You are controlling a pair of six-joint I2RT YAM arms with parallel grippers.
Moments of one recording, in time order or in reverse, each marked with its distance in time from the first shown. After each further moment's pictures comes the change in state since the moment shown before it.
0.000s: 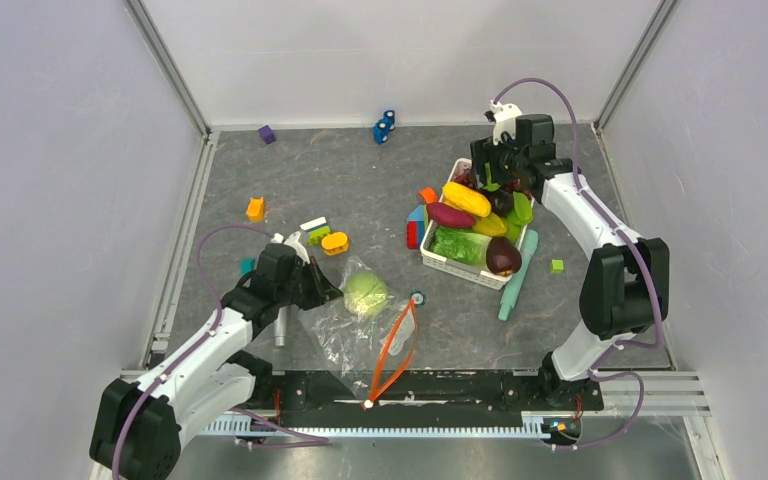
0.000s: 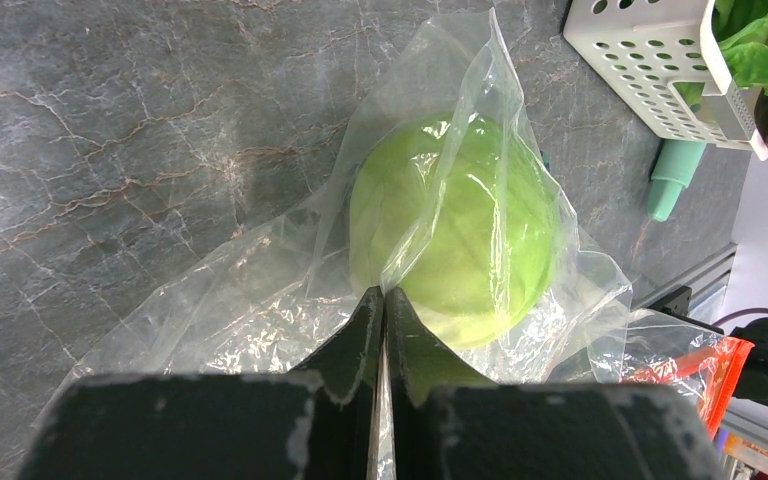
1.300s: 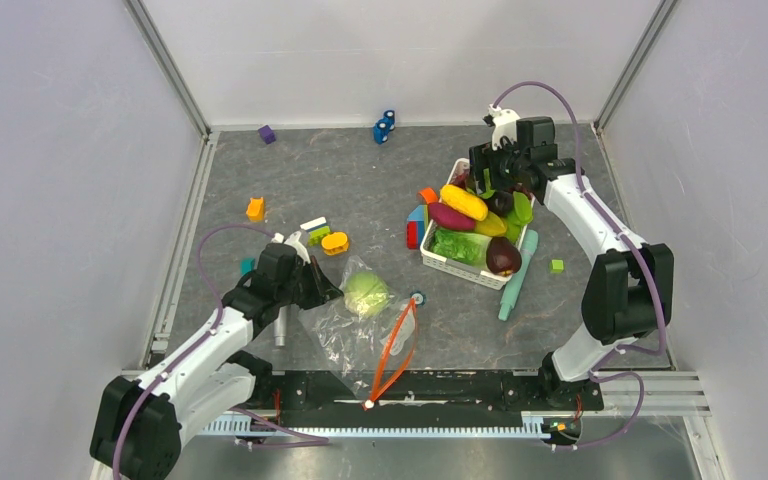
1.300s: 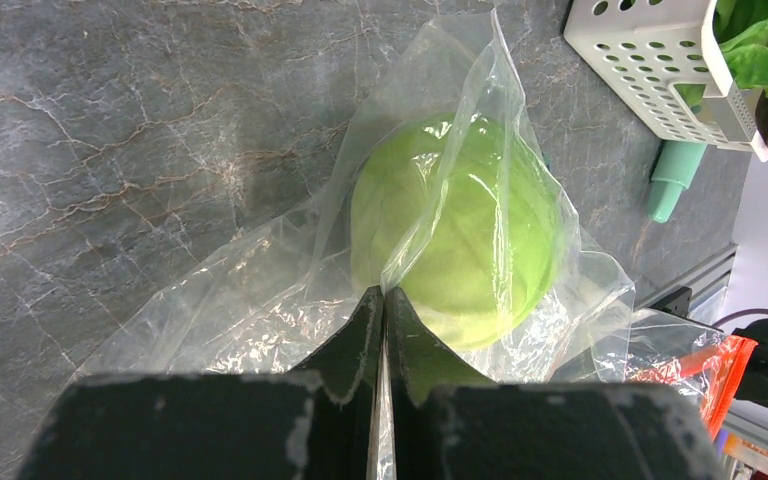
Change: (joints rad) left arm 0.000 0.010 0.000 0.008 0.001 0.000; right arm 0.001 -0.029 0.000 -0.095 -0.091 0.024
